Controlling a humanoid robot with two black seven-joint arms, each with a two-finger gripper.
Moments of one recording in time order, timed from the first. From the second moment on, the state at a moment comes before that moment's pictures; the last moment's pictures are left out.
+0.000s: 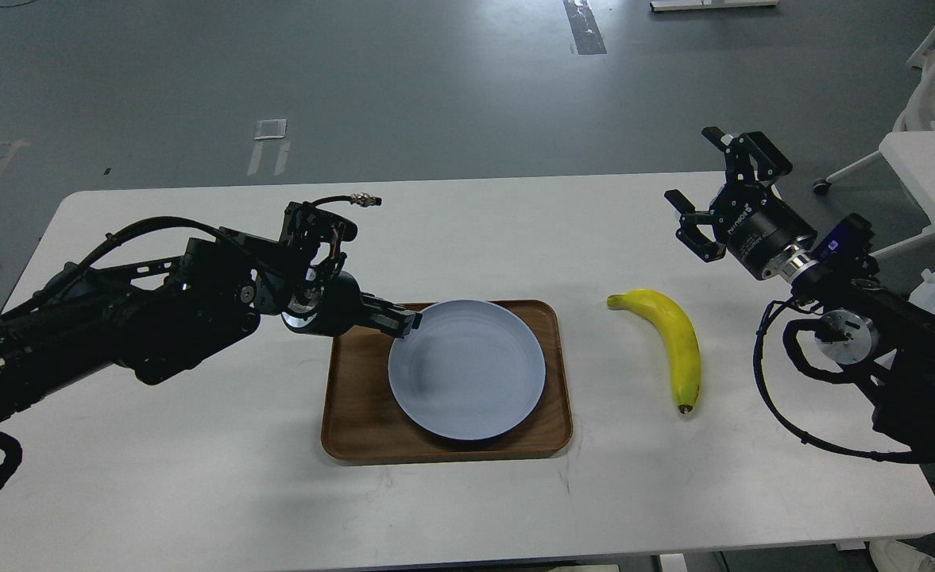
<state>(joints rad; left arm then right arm) -1.05 0.31 -0.11 -0.91 1.54 -0.49 -0.26 0.73 -0.42 0.50 0.63 -0.21 0.49 0.49</state>
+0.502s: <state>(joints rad) -1.14 0.51 -0.25 -0.92 0.61 -0.49 -0.41 0.85 -0.51 0.42 0.73 -0.24 0.49 0.49</state>
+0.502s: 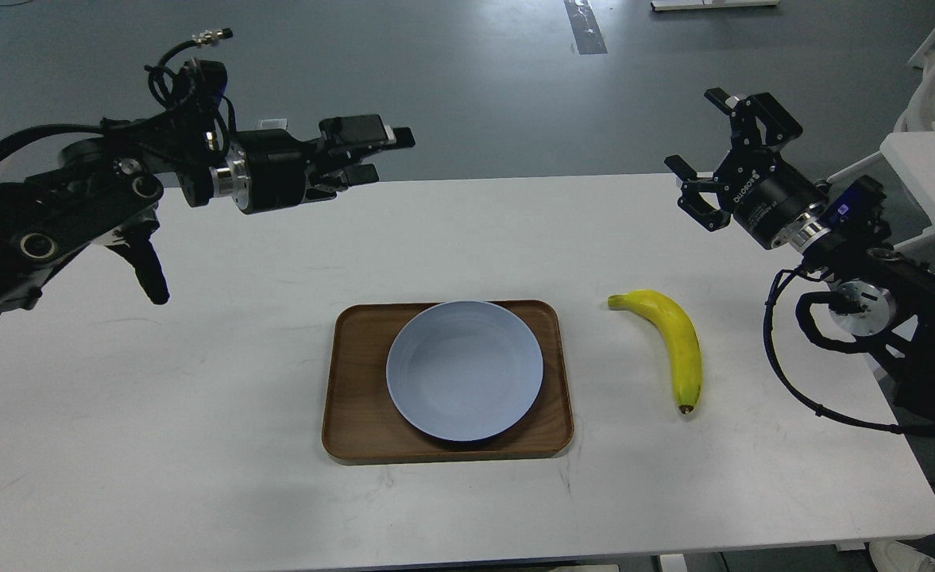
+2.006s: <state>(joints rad) -0.78 0.56 -0.62 -0.89 0.30 -0.49 -0.45 1.28 -0.50 -0.47 0.78 -1.37 0.49 0.49</state>
